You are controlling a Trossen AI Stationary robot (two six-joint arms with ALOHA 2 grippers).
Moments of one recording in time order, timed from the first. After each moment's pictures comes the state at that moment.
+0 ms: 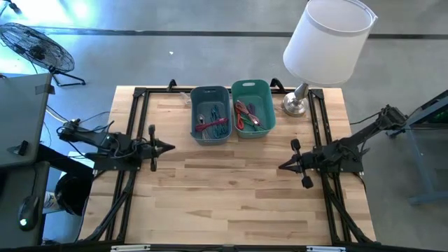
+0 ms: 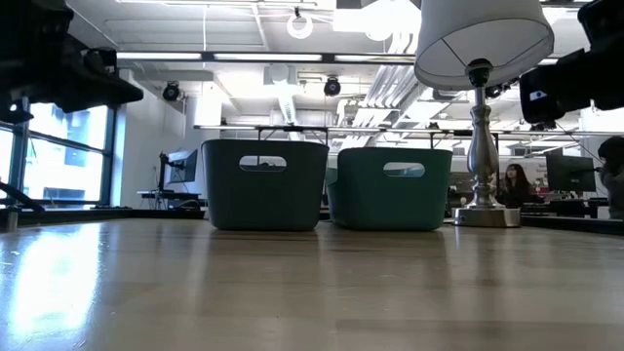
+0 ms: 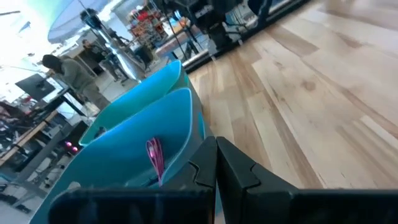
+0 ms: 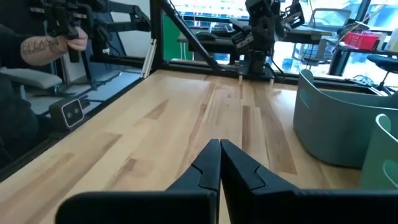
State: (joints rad) left arm -0.32 0.01 0.11 -0.23 -0.45 0.50; right arm 0.49 0.44 0.01 0.33 0.30 -0.01
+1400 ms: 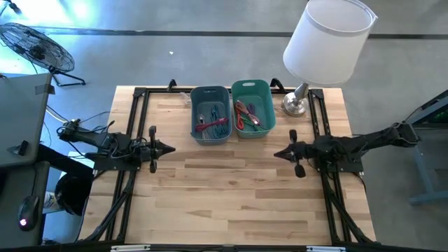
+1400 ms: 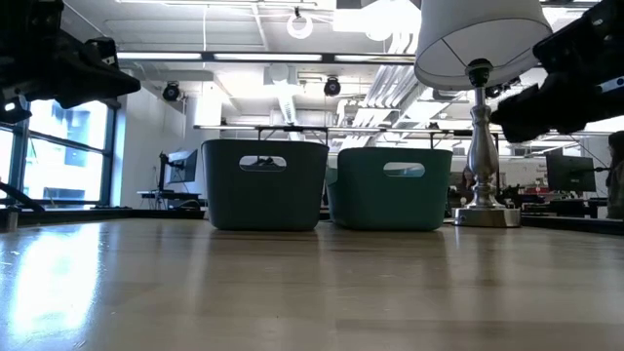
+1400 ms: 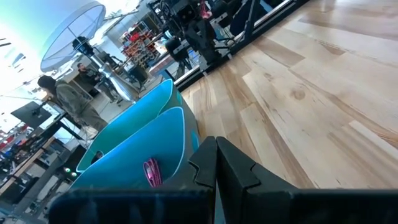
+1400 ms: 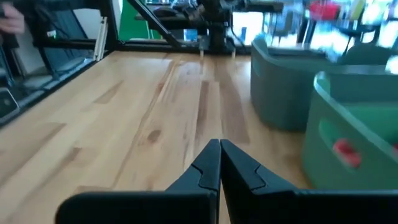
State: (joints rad) left arm -0.32 0.01 0.09 -0.18 -0.37 0.60; right arm 0.12 0.44 0.01 0.25 0.07 -0.01
